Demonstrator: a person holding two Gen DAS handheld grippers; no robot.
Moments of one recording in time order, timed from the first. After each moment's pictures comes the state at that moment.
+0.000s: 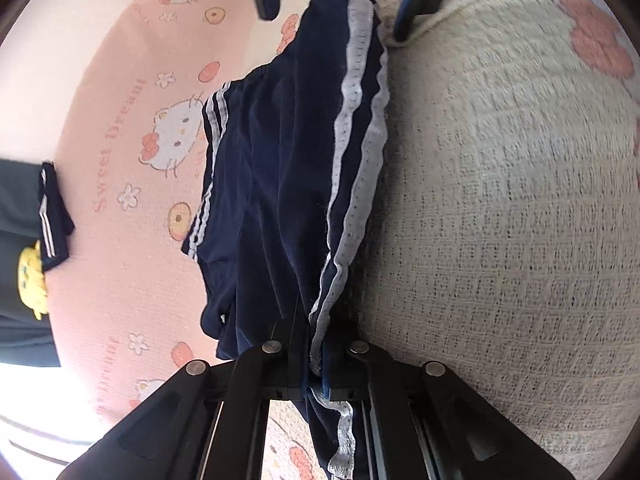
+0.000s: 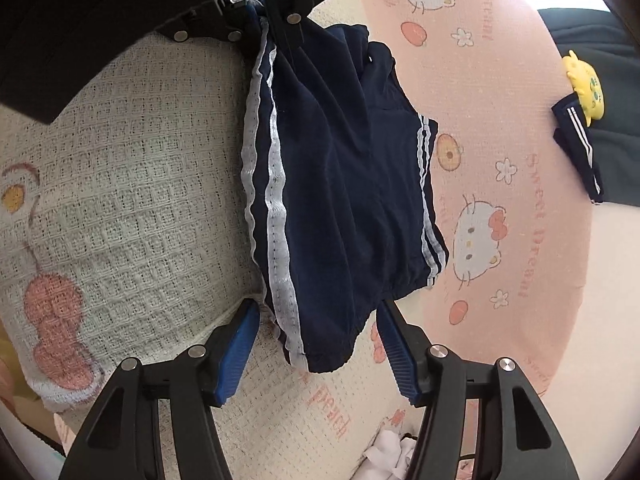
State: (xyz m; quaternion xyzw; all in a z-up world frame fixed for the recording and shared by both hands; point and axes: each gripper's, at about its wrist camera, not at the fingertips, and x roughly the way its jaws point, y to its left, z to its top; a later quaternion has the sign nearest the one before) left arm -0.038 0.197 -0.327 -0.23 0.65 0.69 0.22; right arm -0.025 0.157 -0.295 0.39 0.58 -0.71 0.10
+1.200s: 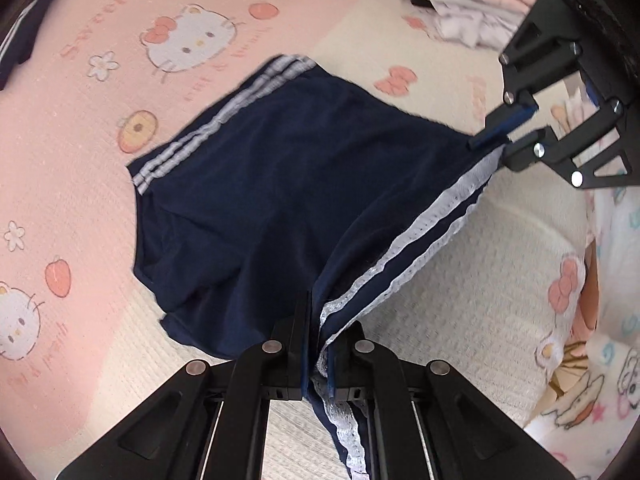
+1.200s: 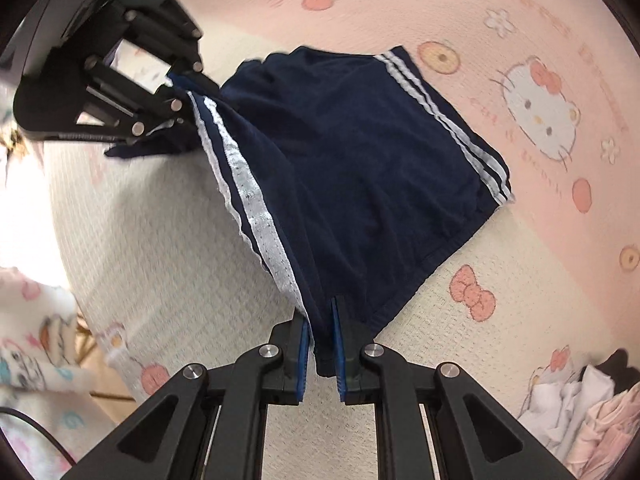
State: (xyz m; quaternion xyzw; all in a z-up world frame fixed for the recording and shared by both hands) left arm -0.134 0.177 -0.236 -0.46 0.34 0.76 0.32; right arm -0.094 0.234 -0.227 0.54 0.19 -0.80 0.19
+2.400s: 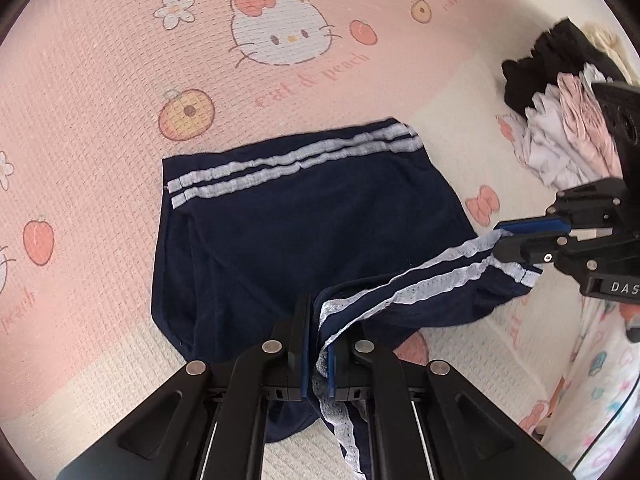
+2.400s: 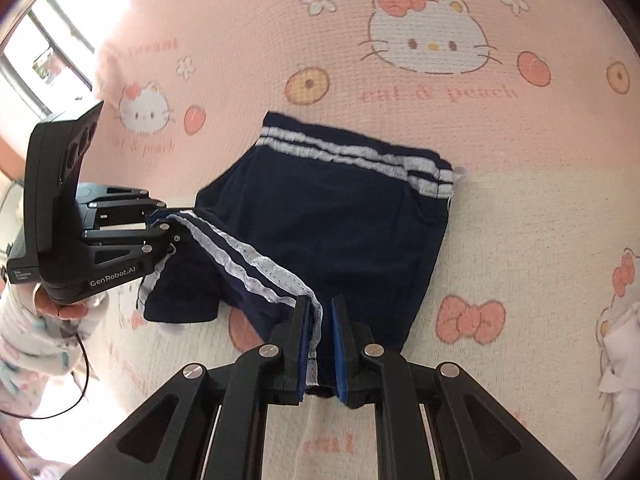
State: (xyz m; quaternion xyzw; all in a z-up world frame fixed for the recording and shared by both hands) left arm -0.251 0.172 -0.218 -0.52 0.17 0.79 0.28; right arm -0.177 0.314 -0.206 0.52 -0.14 -0.83 0.12
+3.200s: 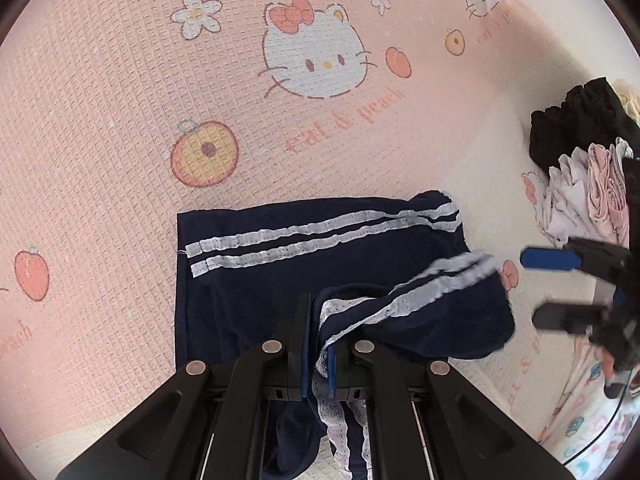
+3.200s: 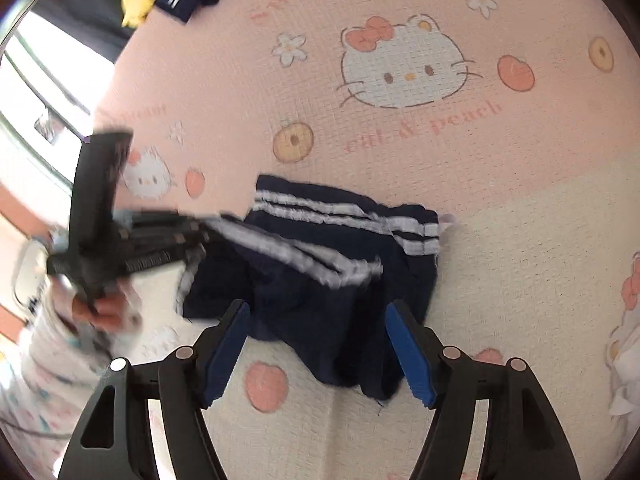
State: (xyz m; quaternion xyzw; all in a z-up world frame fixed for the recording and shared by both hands) left arm -0.316 0.185 -0.208 -0.53 0.13 0.79 0.28; right arm -0.196 0.335 -0.197 0.49 -0.20 -0.84 0.10
